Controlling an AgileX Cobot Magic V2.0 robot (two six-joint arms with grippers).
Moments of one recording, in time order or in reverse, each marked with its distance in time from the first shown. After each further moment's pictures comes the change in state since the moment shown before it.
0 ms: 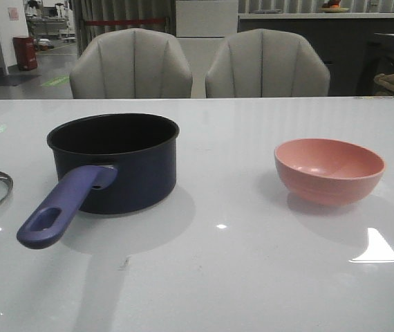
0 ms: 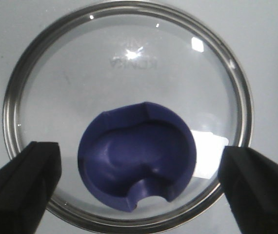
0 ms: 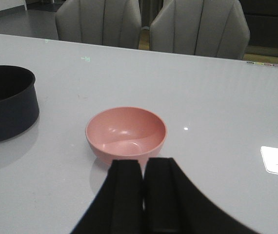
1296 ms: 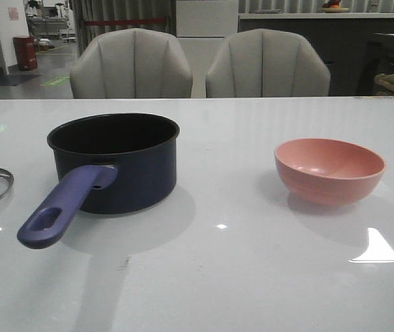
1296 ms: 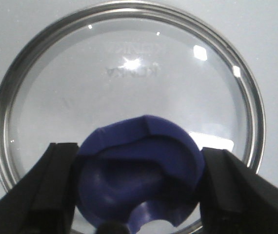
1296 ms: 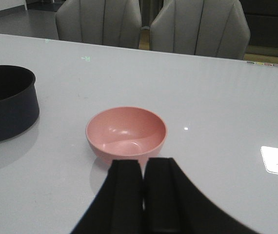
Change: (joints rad) left arm 0.000 0.053 -0.045 0.007 -0.025 0.018; right arm 0.000 0.000 0.000 0.000 0.000 0.000
